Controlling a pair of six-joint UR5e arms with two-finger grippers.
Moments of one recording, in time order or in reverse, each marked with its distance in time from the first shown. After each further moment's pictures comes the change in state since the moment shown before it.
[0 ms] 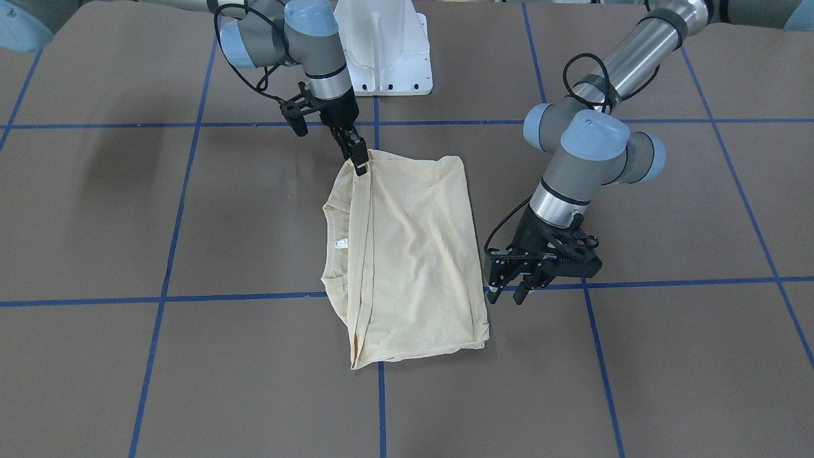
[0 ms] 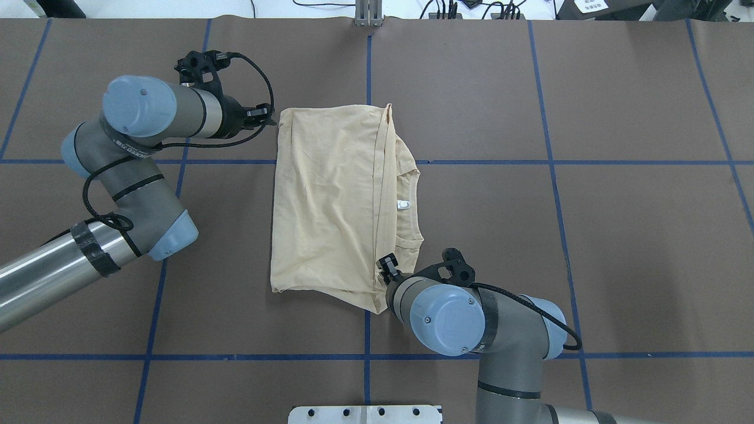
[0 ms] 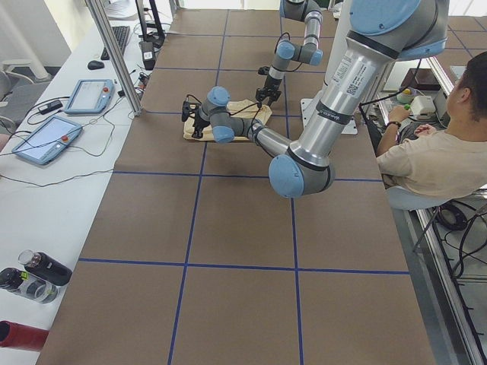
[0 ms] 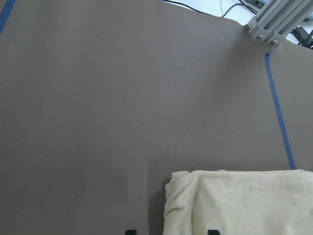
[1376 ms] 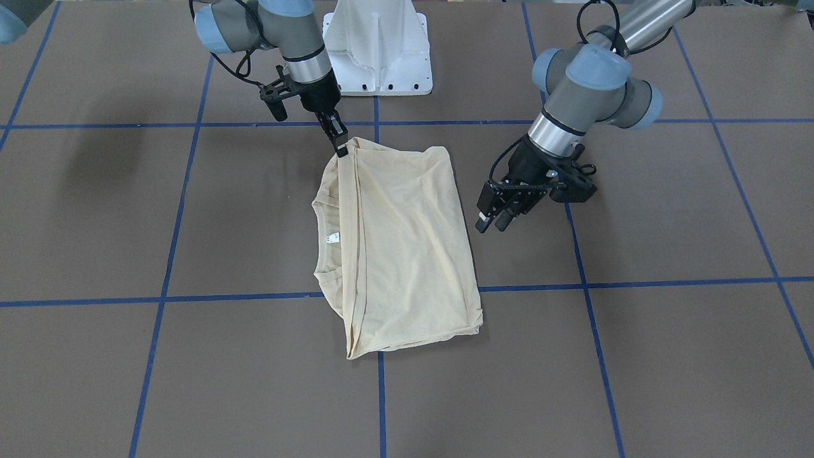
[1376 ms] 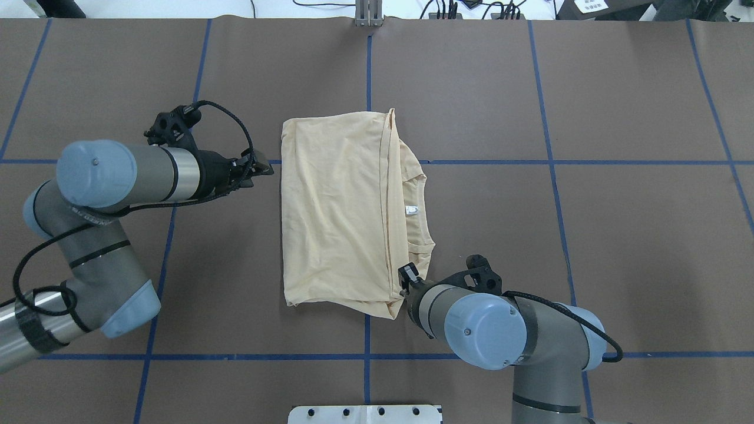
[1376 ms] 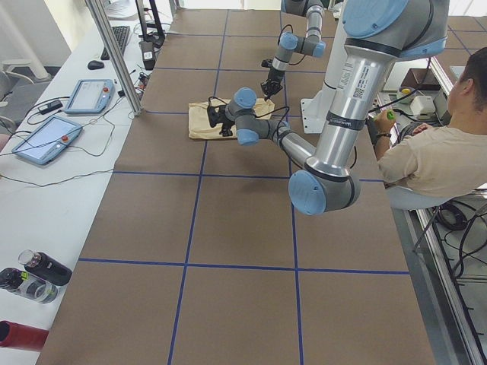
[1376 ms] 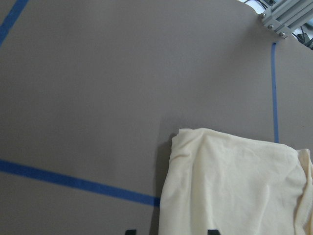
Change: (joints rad) left arm 0.170 0.247 -0.364 -0.002 0.016 -0.473; right arm -0.020 -0.101 0.132 0.000 0.005 0.012
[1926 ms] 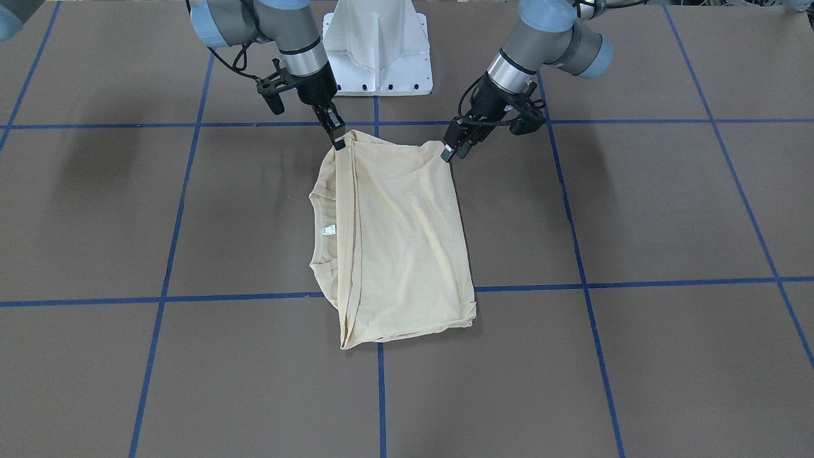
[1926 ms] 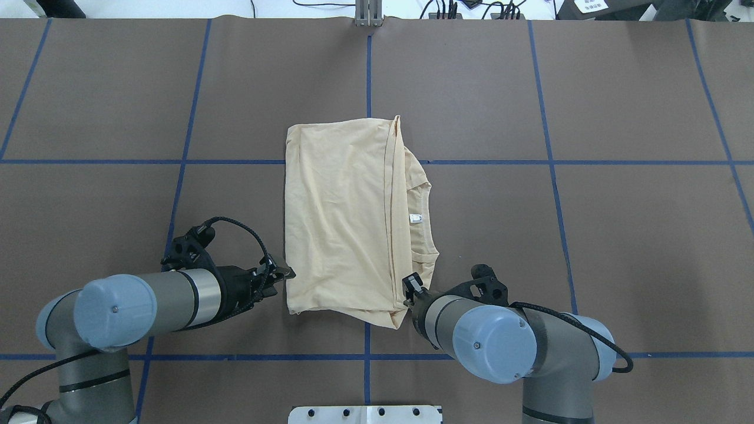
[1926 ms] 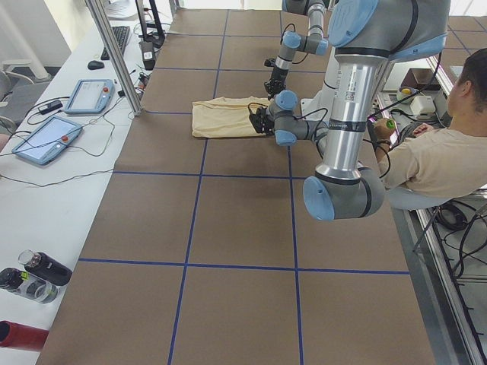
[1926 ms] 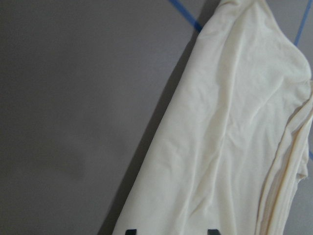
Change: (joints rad) left arm 0.295 0.102 -0.120 0.038 0.187 -0.285; right arm -0.016 -0.024 0.026 0.000 -0.004 0.000
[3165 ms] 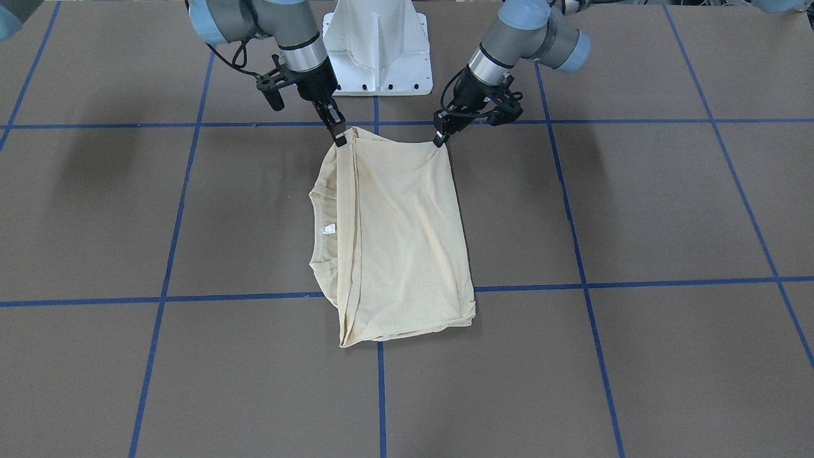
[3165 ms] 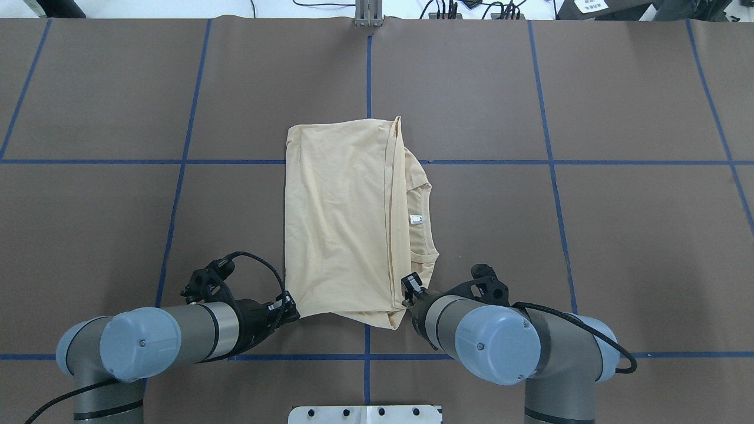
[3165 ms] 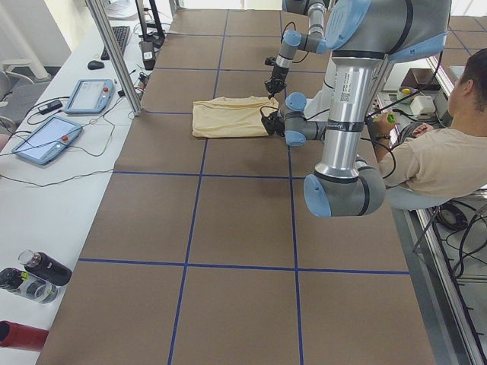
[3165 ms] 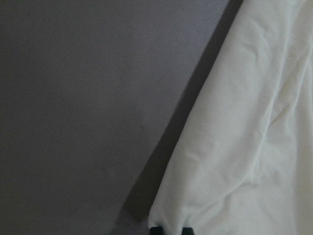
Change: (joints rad) left arm 0.075 -0.014 0.024 0.016 0.004 -0.007; right arm 0.000 -0.002 0.017 -0.001 0.001 0.000
